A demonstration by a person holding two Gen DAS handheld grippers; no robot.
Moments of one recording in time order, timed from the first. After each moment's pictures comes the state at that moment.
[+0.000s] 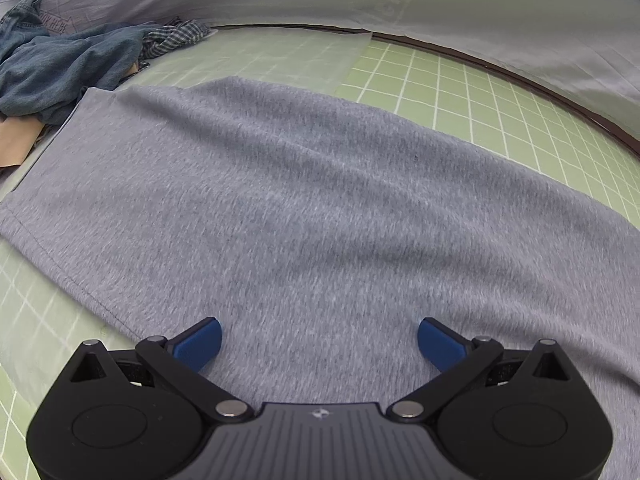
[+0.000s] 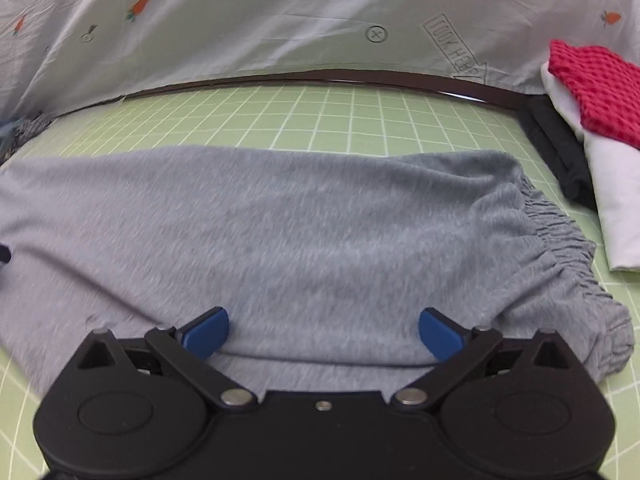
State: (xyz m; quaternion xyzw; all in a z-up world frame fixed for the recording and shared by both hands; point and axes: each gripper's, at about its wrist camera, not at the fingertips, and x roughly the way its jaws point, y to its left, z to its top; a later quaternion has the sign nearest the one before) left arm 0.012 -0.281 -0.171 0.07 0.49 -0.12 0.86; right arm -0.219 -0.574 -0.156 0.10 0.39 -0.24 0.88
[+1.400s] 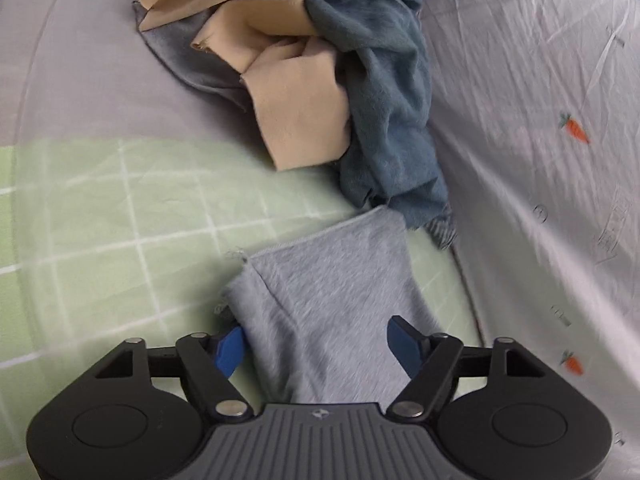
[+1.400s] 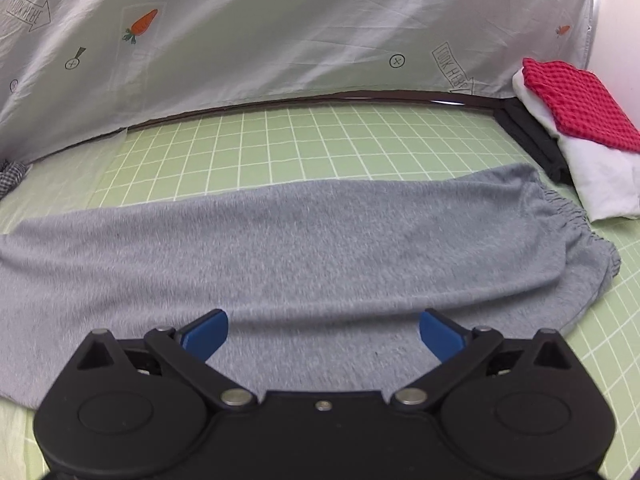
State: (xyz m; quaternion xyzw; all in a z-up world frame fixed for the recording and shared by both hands) left arm 0.141 0.091 -0.188 -0.43 0.38 -0.04 0.82; right arm -0.114 -0.417 -0.091 0.16 0.38 -0.38 0.83
